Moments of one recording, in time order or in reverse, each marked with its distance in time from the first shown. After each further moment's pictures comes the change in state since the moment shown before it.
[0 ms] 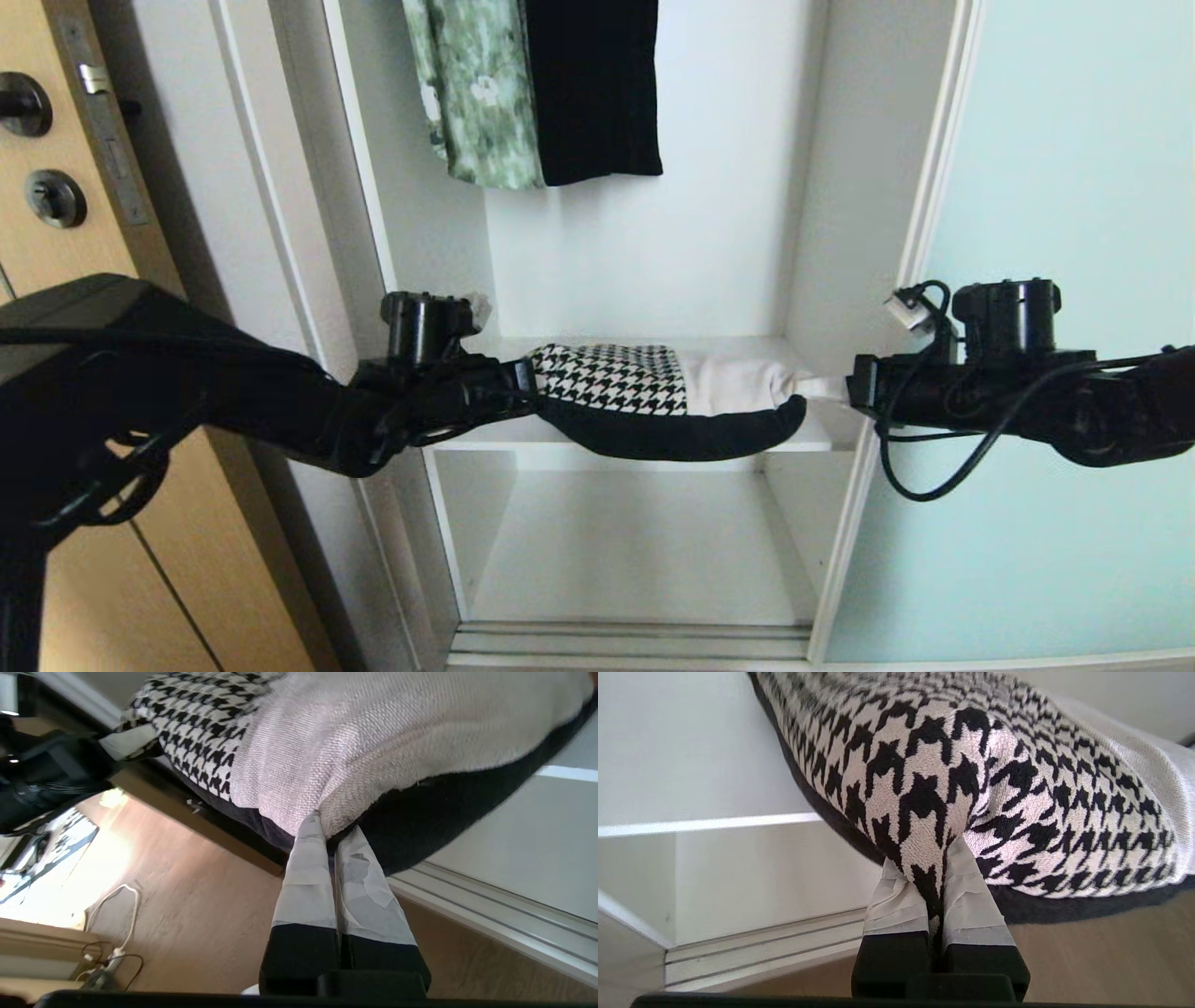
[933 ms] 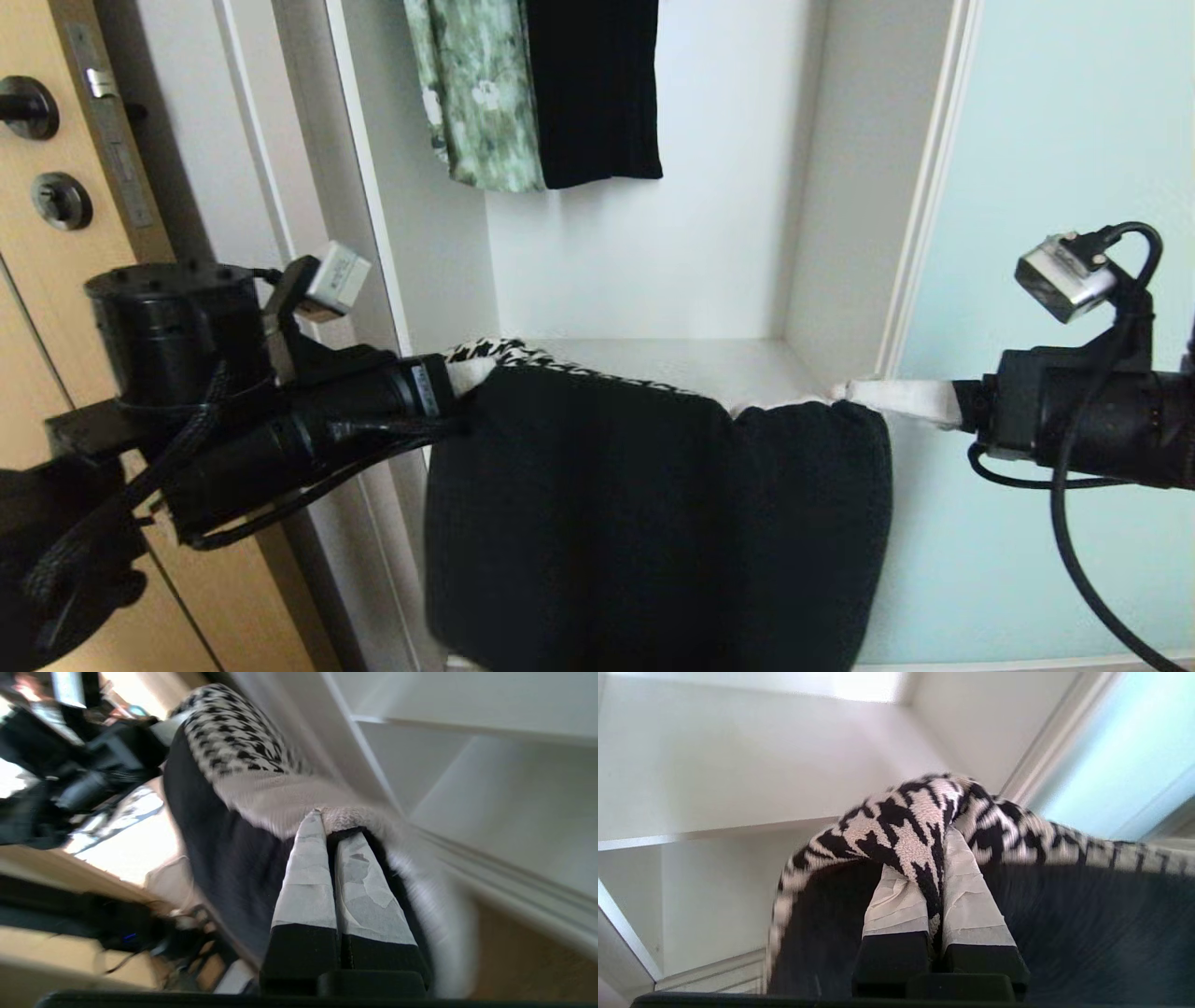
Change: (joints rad) left arm -0.093 -0.587 0.478 -0.120 0.024 0.004; right arm 0.160 -0.552 0.255 0.114 -0.002 0.110
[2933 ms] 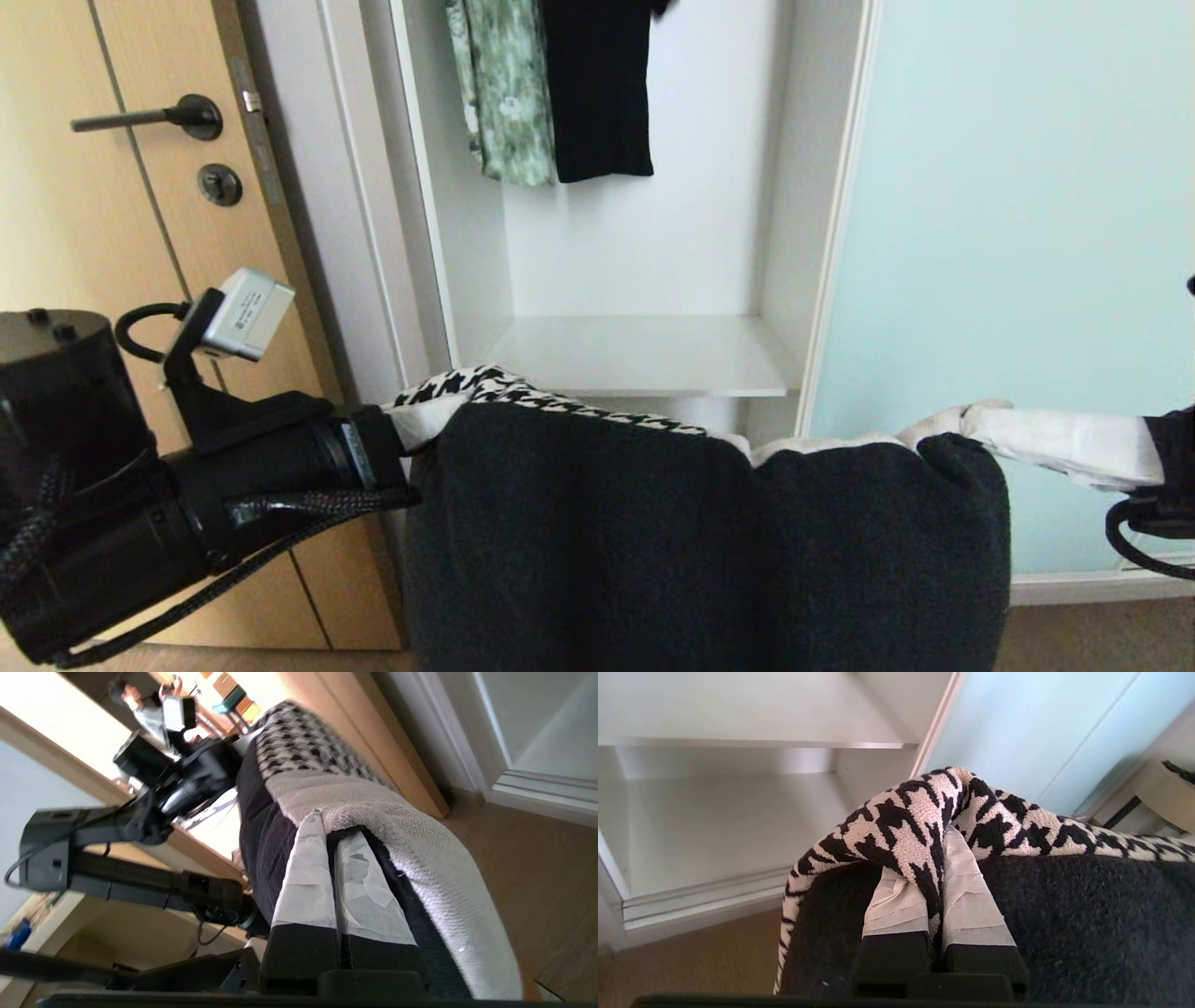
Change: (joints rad) left arm -0.057 -0.177 0.147 0.007 0.002 -0.033; right arm 0.082 -0.291 0.061 0.107 0.001 0.200
